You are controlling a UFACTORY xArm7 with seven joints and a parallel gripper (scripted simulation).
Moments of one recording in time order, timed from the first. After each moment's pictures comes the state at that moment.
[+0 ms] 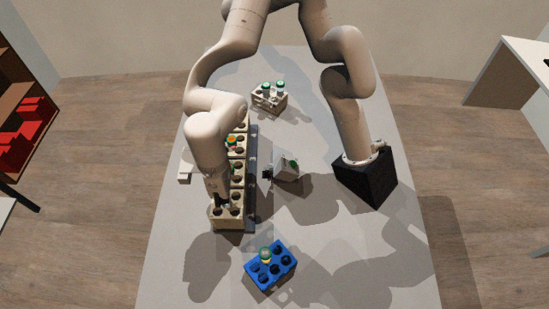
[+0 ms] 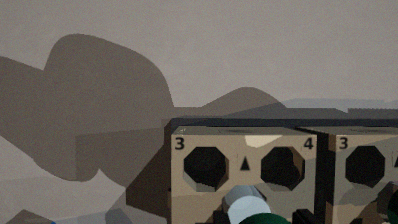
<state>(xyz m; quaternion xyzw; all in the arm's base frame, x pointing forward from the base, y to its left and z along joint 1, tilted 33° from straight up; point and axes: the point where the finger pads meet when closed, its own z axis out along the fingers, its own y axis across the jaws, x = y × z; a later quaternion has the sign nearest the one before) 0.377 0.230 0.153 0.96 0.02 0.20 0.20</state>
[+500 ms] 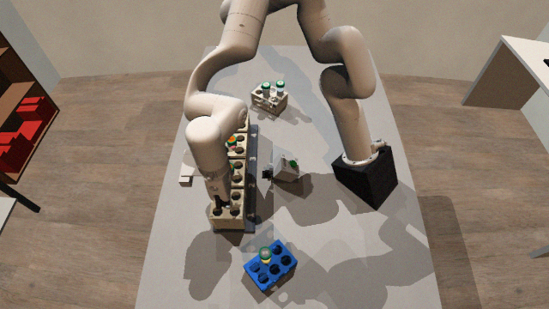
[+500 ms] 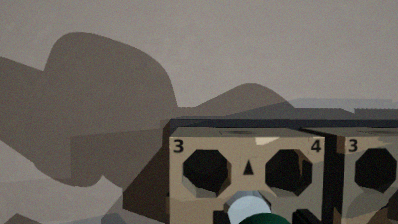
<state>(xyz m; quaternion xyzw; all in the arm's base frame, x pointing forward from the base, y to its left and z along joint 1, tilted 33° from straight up) 0.383 0.225 0.142 0.96 0.02 0.20 0.20</state>
